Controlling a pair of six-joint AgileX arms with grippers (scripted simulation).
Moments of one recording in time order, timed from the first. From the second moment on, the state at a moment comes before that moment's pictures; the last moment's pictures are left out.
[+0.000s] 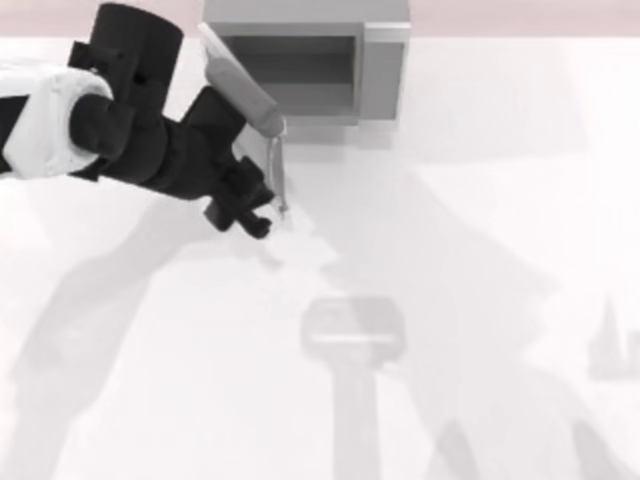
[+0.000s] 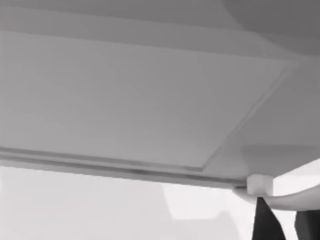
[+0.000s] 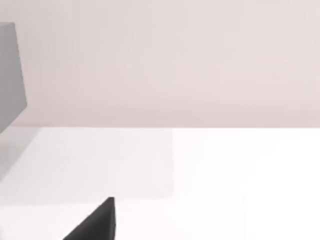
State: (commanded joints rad) left arm -0.35 1.79 1.16 -0.33 0.40 0.47; right arm 0.00 0.00 0.00 0.00 0.00 0.00
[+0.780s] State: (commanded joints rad) left arm -0.32 1.79 1.16 -0.36 0.45 0.54; right arm 0.00 0.00 0.00 0.00 0.00 0.00
